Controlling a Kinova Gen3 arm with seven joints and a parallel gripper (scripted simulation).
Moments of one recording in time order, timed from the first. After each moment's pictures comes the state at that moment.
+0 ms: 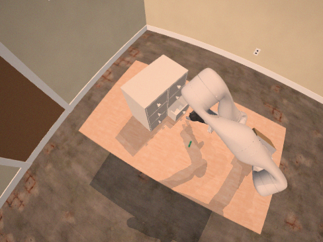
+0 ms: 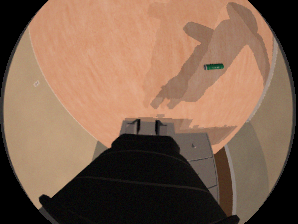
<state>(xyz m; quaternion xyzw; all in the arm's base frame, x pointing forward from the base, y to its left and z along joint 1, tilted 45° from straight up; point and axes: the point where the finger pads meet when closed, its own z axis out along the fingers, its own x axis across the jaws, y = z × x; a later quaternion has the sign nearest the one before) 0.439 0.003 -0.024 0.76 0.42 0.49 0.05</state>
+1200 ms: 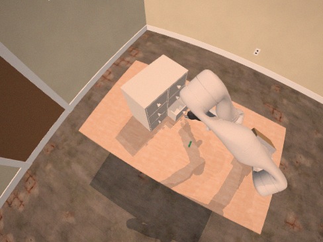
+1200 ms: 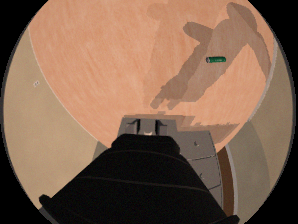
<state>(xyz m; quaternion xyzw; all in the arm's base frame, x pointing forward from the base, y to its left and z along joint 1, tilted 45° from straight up) 0.453 0.000 -0.026 0.77 0.42 0.49 0.05</state>
